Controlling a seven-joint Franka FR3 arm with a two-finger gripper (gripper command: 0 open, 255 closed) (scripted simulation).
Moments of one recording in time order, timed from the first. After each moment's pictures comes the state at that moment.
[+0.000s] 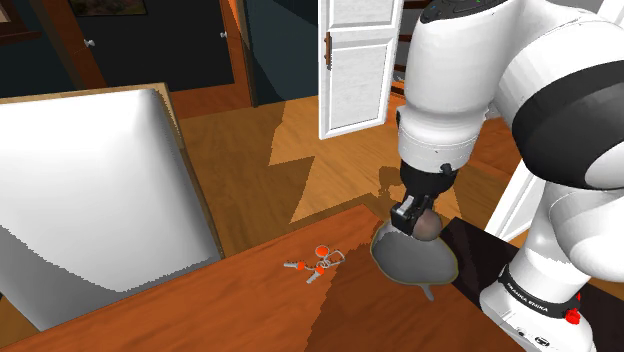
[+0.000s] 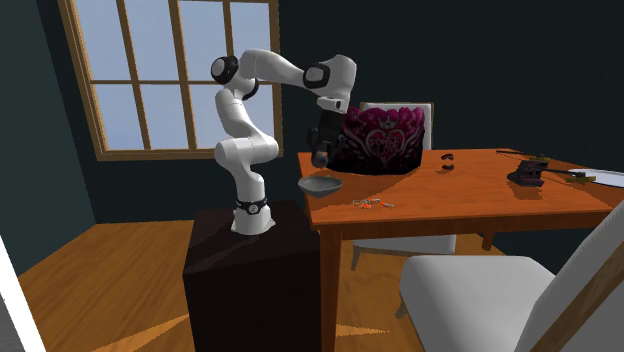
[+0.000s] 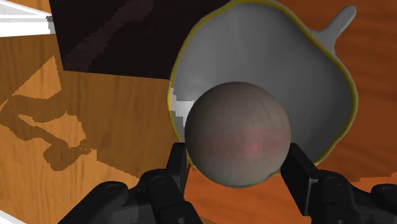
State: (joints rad) arm 0.34 -0.75 0.54 -2.49 0.11 1.68 0.68
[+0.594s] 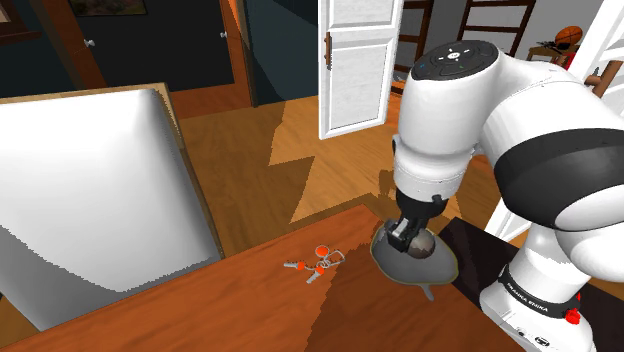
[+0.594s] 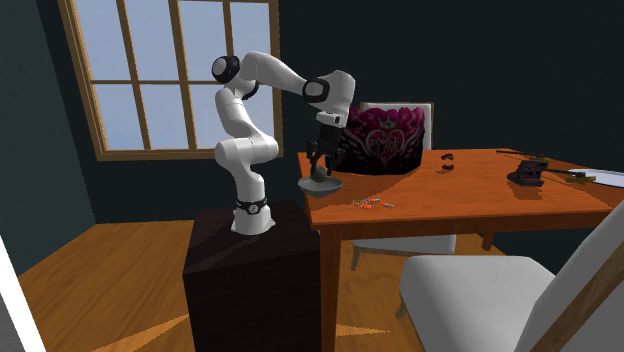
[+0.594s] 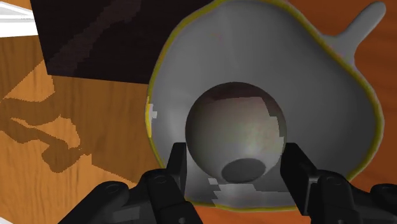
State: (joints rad) arm 0.34 -0.74 0.58 -2.60 0.13 1.80 0.70
